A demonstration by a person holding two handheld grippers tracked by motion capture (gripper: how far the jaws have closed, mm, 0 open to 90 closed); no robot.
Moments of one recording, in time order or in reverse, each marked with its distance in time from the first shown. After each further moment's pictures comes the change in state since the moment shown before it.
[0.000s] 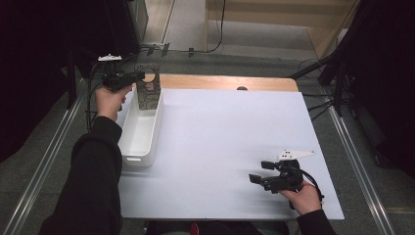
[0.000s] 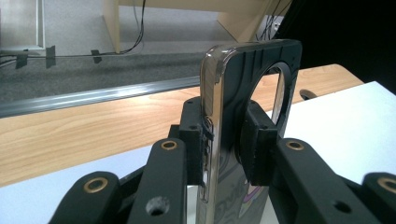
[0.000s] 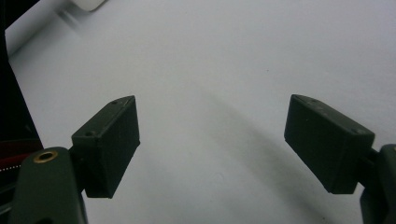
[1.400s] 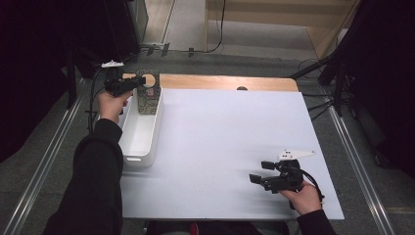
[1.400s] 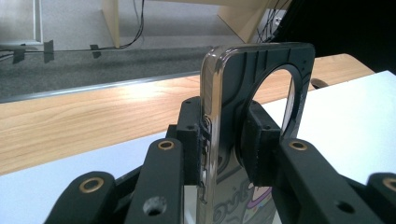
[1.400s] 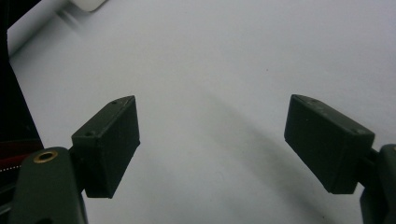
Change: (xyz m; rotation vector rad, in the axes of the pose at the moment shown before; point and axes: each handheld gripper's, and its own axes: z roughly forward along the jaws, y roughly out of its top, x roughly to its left) left arm 0.013 -0.017 0.014 0.008 -0.005 0.003; right arm -0.001 -0.001 0.000 0.000 0.001 0.002
